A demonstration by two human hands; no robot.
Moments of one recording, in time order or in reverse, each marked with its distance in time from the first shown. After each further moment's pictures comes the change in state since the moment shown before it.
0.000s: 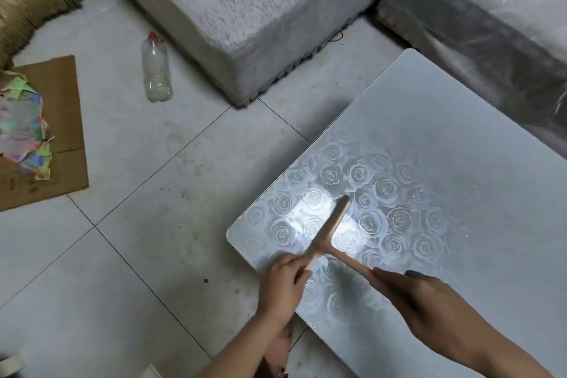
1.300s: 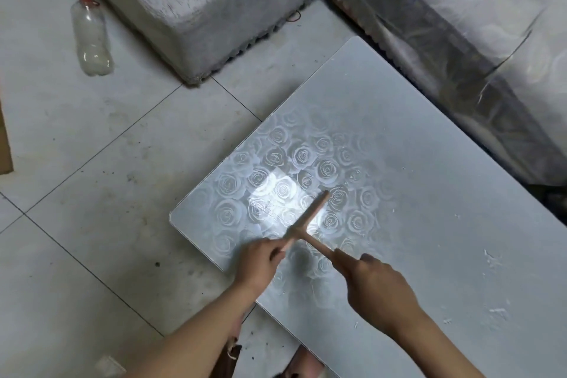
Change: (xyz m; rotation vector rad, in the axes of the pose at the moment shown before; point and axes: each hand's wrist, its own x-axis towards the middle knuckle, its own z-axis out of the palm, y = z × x) left_hand 0.013 0.033 0.047 -0.029 -0.191 -0.021; right_hand -0.025 0.012 0.003 -0.221 0.043 0.293
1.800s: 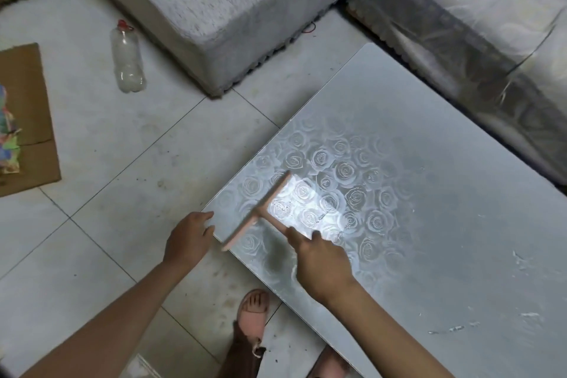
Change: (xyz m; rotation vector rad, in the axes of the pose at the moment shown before) left_hand -0.023 -0.079 -0.136 0.214 0.237 -0.286; right_hand 0.038 -0.096 0.011 0.089 0.039 -0.149
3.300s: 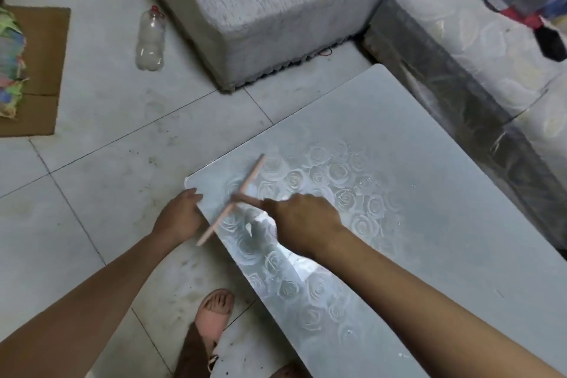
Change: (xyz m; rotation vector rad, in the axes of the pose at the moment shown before) left_hand -0.027 0.016 0.036 0.015 -0.036 -0.057; right_hand -0.011 0.009 -0.041 -0.288 0.092 -0.365
